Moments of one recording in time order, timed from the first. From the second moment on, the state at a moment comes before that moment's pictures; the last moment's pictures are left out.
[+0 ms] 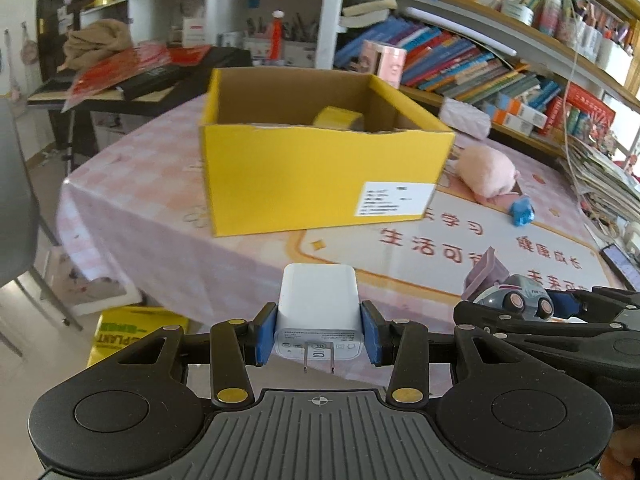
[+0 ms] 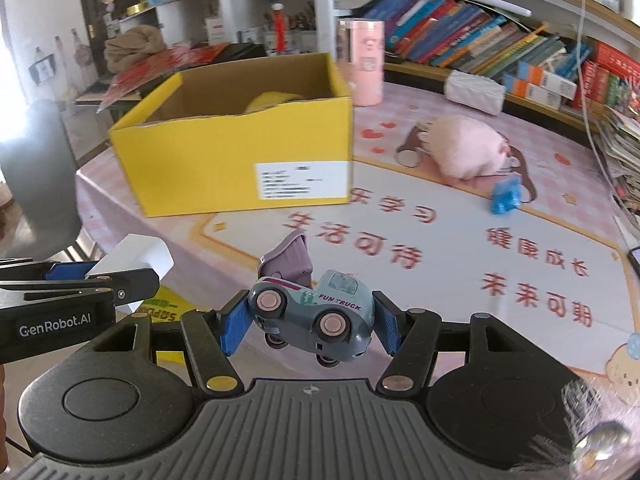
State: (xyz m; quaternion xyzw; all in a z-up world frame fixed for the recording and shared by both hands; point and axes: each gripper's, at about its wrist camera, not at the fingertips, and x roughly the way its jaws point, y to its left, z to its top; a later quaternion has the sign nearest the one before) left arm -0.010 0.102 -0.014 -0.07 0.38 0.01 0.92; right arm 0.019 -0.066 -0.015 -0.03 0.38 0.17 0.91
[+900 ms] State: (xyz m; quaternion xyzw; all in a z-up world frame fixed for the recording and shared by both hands) left arm -0.034 0.145 0.007 -0.09 0.32 0.03 0.94; right arm -0.002 -0.018 0.005 -0.06 0.34 0.19 0.92
